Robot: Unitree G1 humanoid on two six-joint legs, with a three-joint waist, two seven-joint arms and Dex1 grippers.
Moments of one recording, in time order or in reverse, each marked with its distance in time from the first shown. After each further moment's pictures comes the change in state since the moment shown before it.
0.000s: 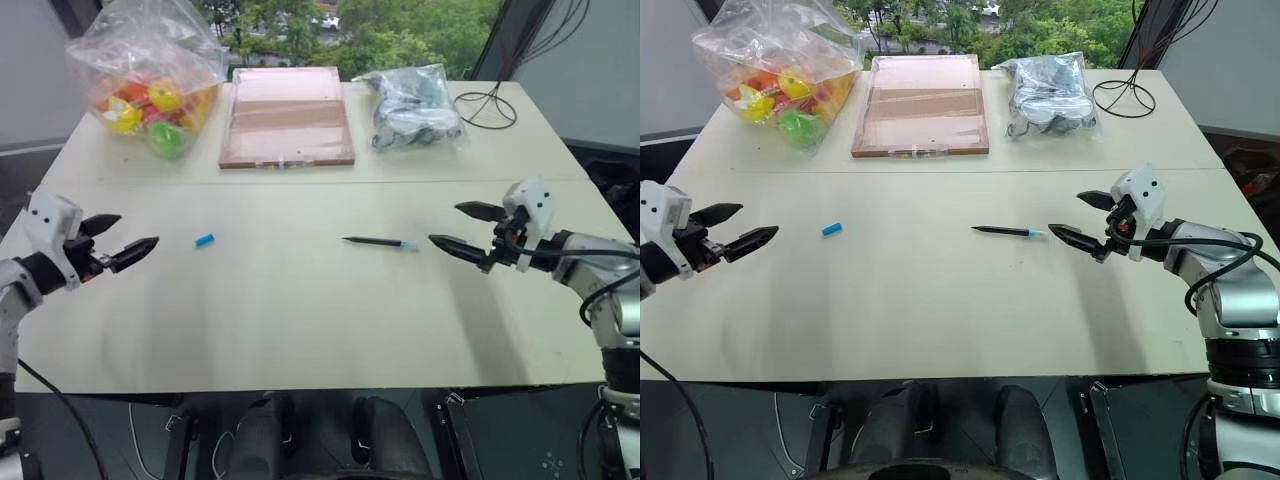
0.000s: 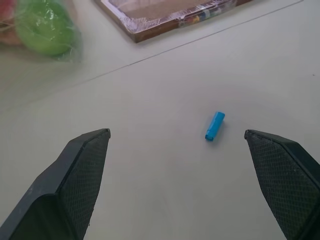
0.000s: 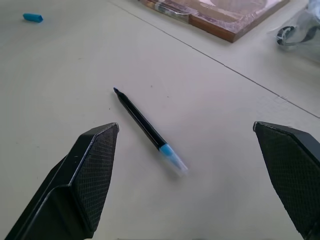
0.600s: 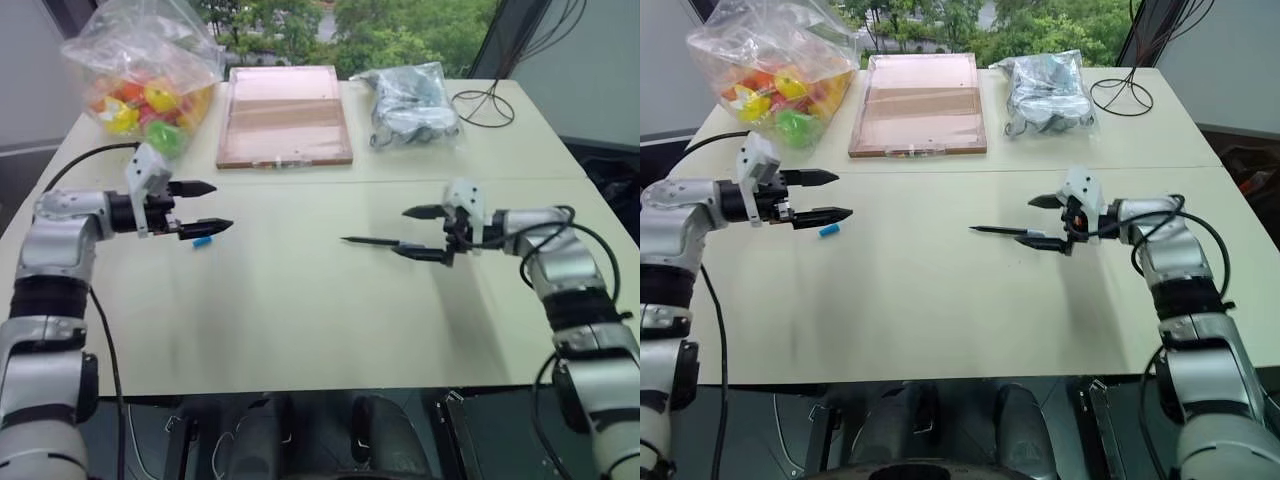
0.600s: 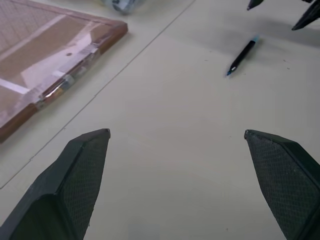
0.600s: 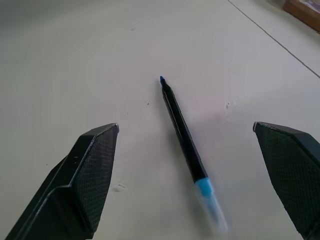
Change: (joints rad) left arm -0.539 -0.140 -0.386 0.384 0.139 -0.178 -0.388; right arm -0.425 0.161 0.286 0.639 -0.228 -0.376 0.305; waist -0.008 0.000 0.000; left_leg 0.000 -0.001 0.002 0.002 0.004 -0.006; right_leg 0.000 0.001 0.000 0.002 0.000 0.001
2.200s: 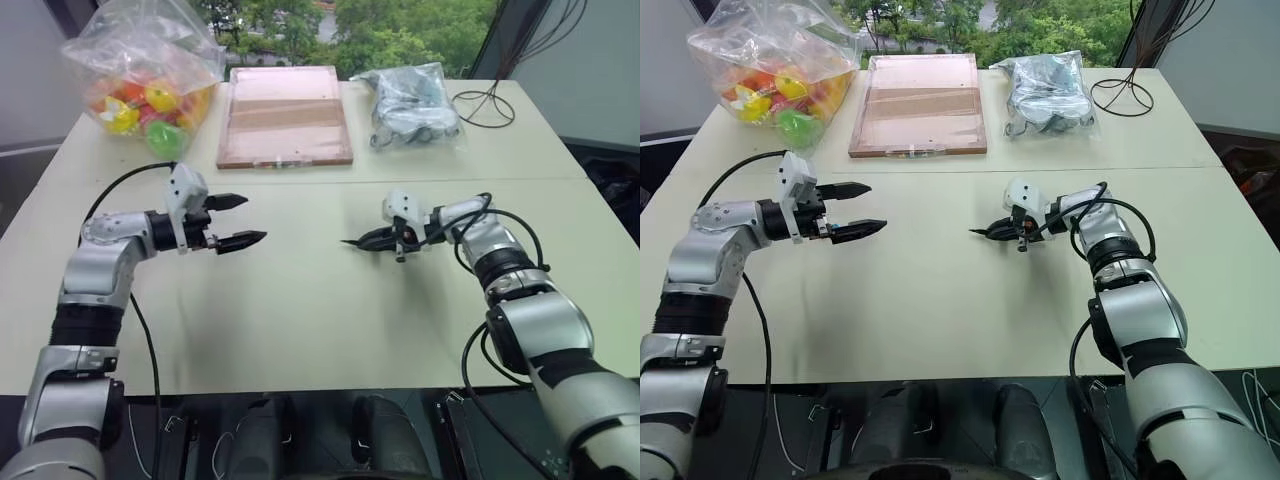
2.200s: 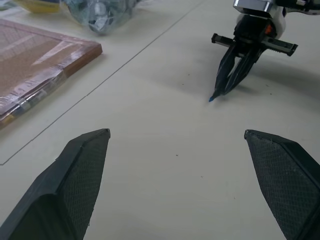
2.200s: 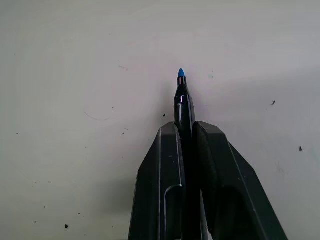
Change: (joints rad) left arm 0.210 -0.071 0.050 -0.290 -0.067 0.112 0.180; right arm -0.259 0.214 0.056 0.568 -0.282 -0.324 0.061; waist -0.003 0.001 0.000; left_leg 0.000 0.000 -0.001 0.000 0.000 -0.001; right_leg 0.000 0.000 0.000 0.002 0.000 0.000
